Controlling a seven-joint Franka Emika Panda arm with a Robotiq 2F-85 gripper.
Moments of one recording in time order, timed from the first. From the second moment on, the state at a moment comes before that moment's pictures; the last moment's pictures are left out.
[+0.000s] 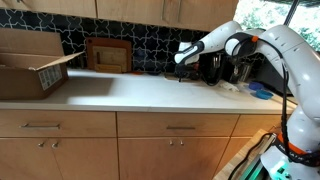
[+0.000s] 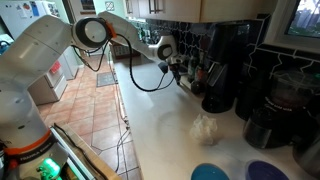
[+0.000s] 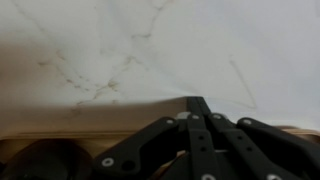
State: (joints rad) arm 0.02 0.88 -0.26 -1.26 0.03 2.32 0.53
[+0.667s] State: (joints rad) arm 0.02 0.87 -0.31 -1.29 -0.02 2.29 0.59
